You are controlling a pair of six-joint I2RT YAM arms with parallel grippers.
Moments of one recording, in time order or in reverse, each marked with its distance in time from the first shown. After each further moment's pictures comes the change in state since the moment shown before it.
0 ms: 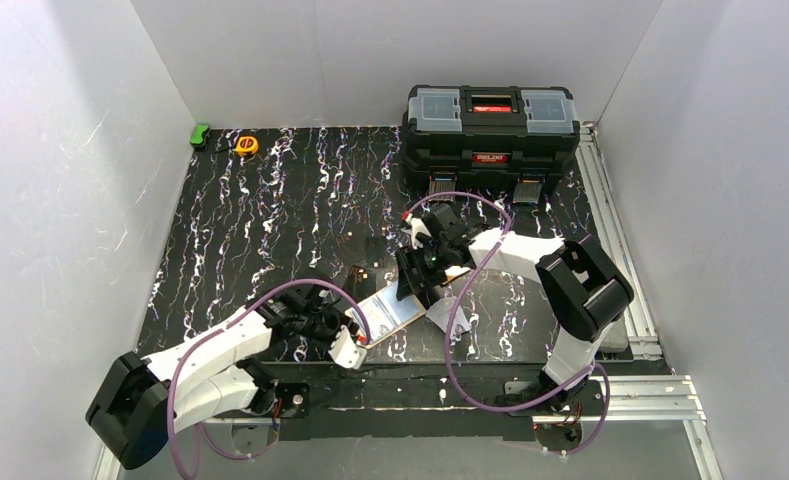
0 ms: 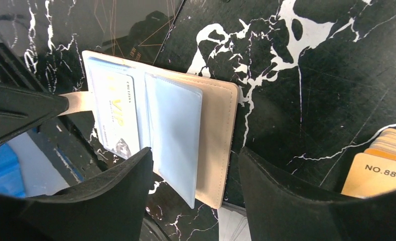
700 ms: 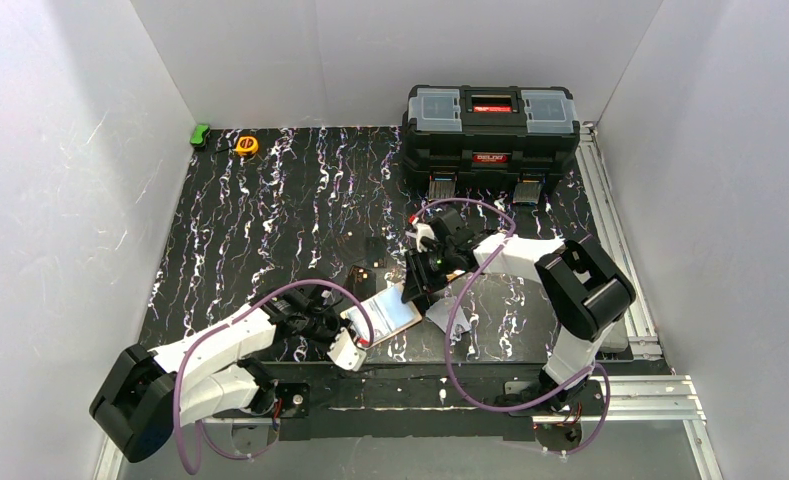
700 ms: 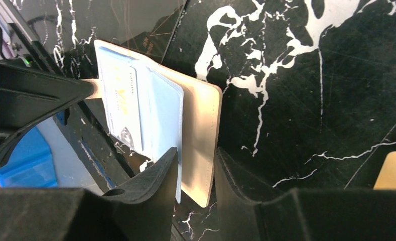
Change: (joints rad) left arm 0.000 0.036 0.003 -0.023 -0.043 0.023; right arm -0.031 0.002 -0.079 0.109 -0.124 0.075
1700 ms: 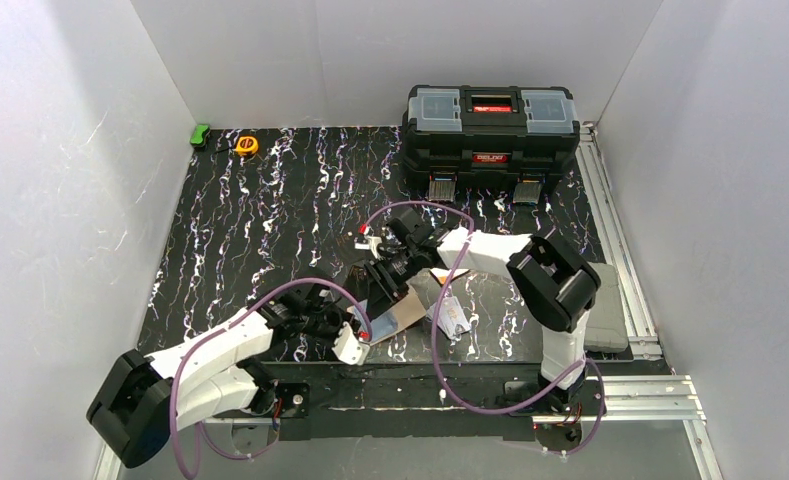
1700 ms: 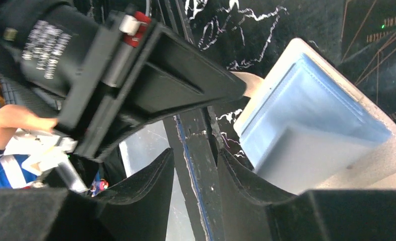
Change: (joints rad) left arm 0.000 -0.018 -0.024 0.125 0.023 -0.065; right arm 0.163 0.126 0.256 -0.099 -0.372 -0.040
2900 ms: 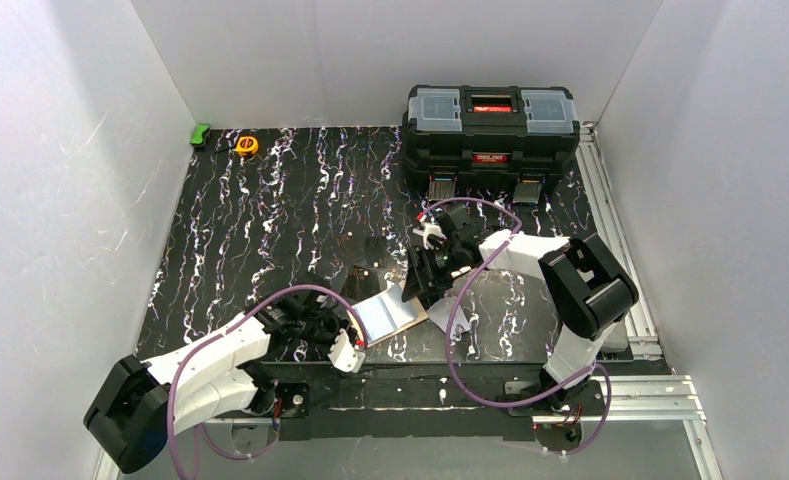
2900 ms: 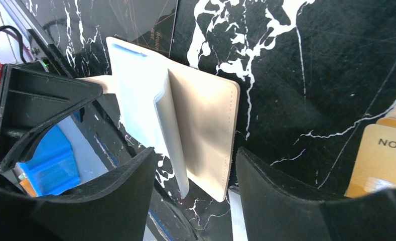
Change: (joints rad) left arm 0.000 -0.052 -0.043 -0.022 0.014 0.024; right arm -0.215 -0.132 -0.252 0.053 0.307 0.069
